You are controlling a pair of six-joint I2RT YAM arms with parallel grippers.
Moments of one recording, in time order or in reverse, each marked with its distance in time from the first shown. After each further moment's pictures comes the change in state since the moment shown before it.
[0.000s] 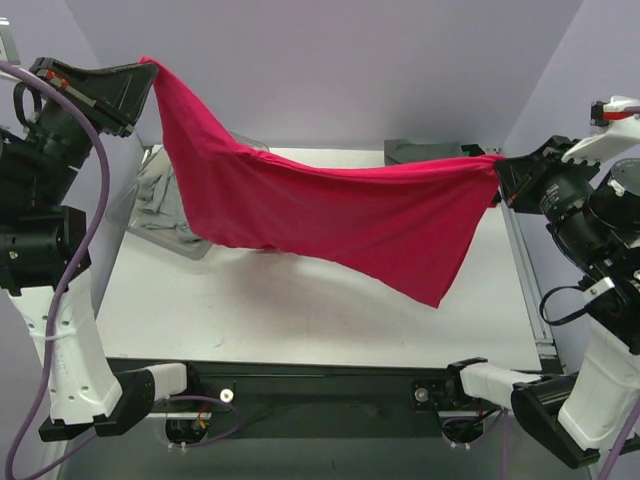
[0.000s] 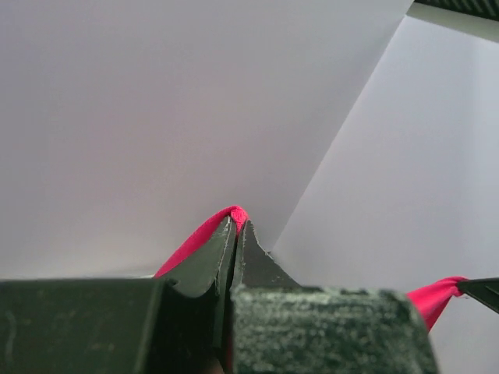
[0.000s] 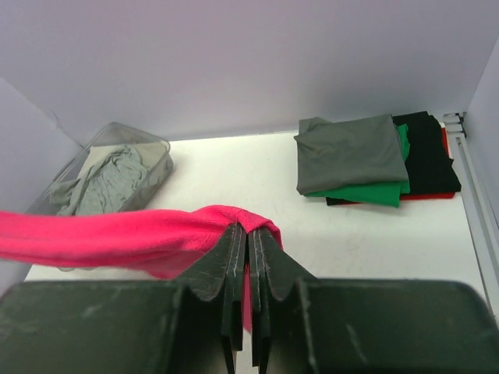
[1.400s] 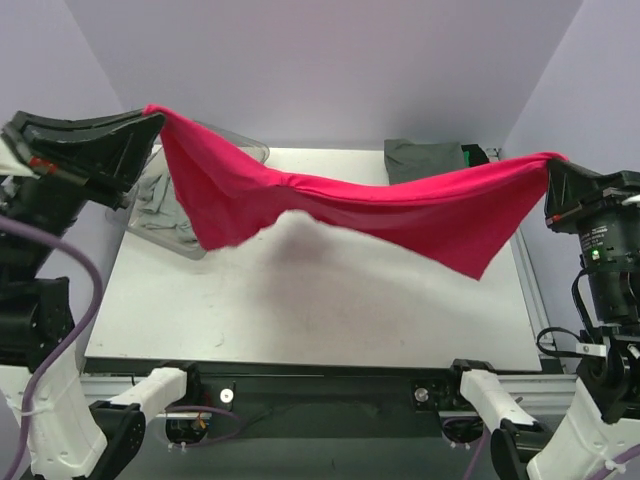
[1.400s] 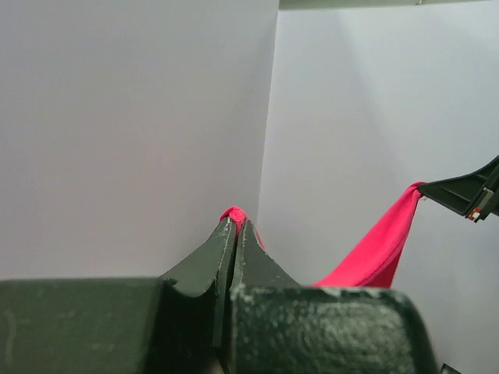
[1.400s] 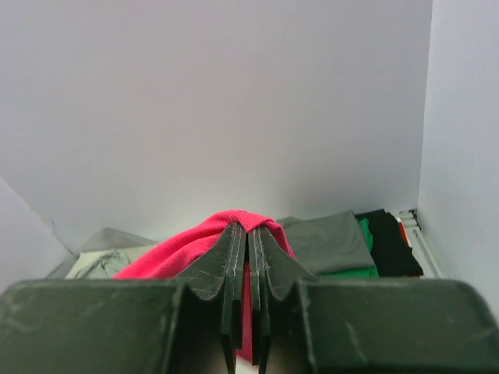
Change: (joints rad) left arm -0.156 -0.183 -0.093 0.080 0.099 0.137; right arm -0.335 -0.248 -0.258 0.348 -0.180 -0.004
